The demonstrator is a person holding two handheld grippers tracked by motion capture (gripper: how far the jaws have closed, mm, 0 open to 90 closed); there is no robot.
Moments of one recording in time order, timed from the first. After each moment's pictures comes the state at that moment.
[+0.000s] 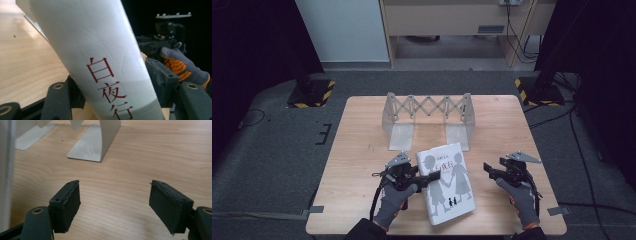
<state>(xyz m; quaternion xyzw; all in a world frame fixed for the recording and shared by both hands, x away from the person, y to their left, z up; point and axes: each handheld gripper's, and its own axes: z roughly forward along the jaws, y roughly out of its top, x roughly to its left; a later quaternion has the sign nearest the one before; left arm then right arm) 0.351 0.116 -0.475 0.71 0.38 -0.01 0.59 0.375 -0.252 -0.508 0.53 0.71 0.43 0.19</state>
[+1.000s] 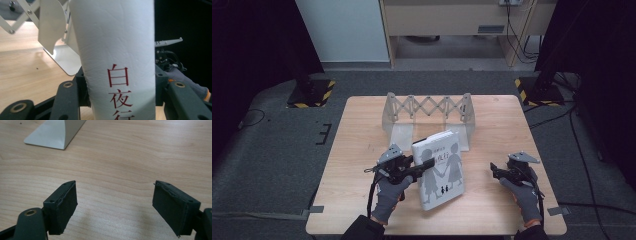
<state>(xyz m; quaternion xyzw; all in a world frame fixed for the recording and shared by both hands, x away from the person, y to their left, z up) 0.354 0.131 -0.450 0.69 0.37 0.05 0.62 0.385 -0.266 -0.527 0.55 0.71 0.36 0.25</state>
